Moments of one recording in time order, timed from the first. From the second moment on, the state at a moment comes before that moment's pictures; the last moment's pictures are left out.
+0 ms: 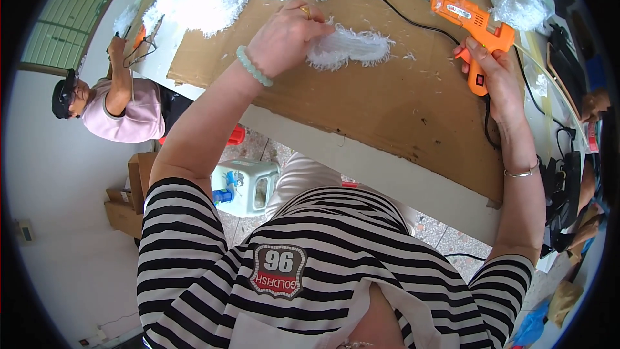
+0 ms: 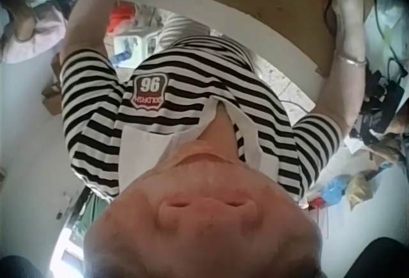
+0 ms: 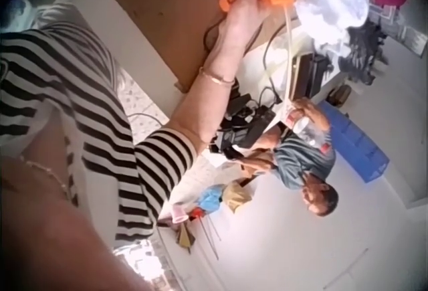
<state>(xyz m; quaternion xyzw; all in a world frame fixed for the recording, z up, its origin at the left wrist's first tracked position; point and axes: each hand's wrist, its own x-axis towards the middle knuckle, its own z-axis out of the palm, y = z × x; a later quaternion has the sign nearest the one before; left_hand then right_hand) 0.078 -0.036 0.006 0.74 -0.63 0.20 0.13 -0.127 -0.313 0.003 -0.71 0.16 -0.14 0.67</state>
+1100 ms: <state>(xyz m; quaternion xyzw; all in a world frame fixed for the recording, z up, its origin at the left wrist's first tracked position) 0.085 -0.048 0.032 0.86 -0.49 -0.08 0.10 -0.127 -0.314 0.002 -0.73 0.17 -0.13 0.65</state>
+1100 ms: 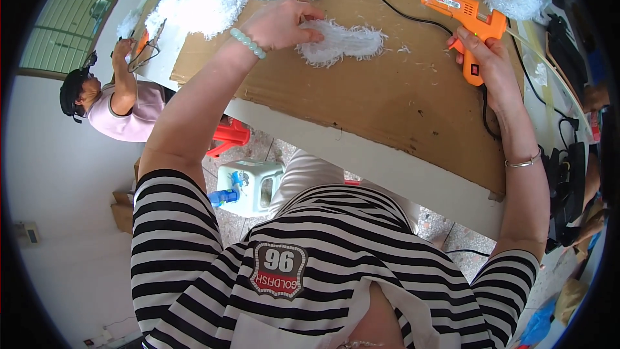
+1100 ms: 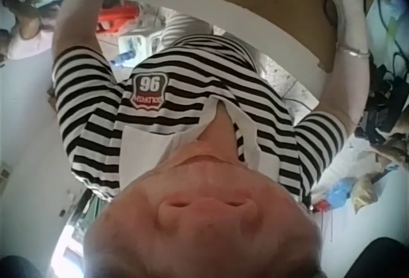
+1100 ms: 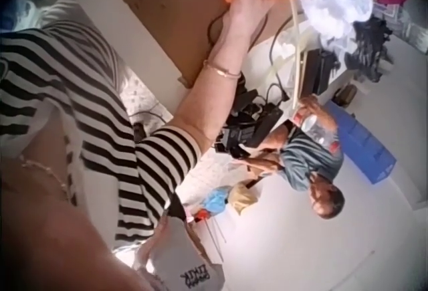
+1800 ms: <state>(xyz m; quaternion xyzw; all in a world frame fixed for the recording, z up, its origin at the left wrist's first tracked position) 0.092 -0.048 0.031 0.86 -0.48 -0.13 0.12 -0.127 -0.314 0.000 -0.72 0.15 -0.14 0.66</state>
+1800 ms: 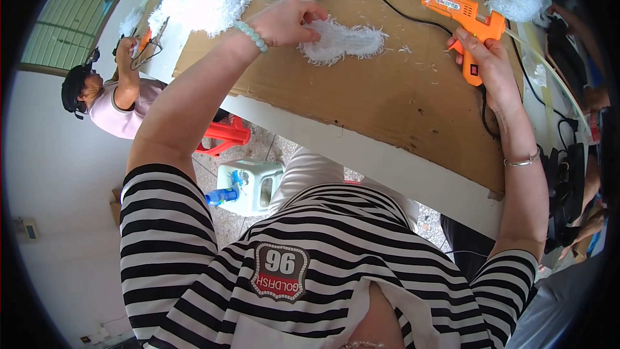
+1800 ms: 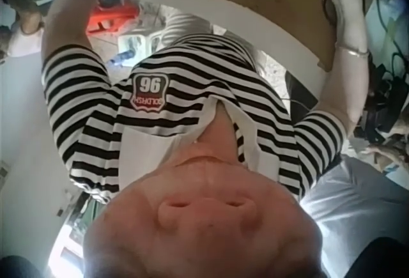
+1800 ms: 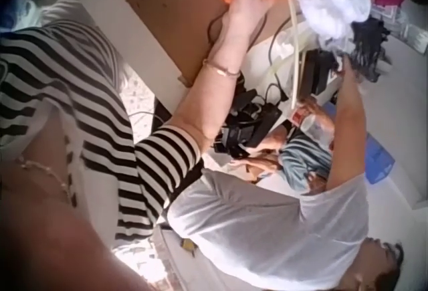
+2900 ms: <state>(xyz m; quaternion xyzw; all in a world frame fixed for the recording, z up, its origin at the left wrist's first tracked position) 0.062 -0.024 0.008 0.83 -0.54 0.08 0.15 -0.047 -0.185 0.012 -0.57 0.07 -0.17 0.80</state>
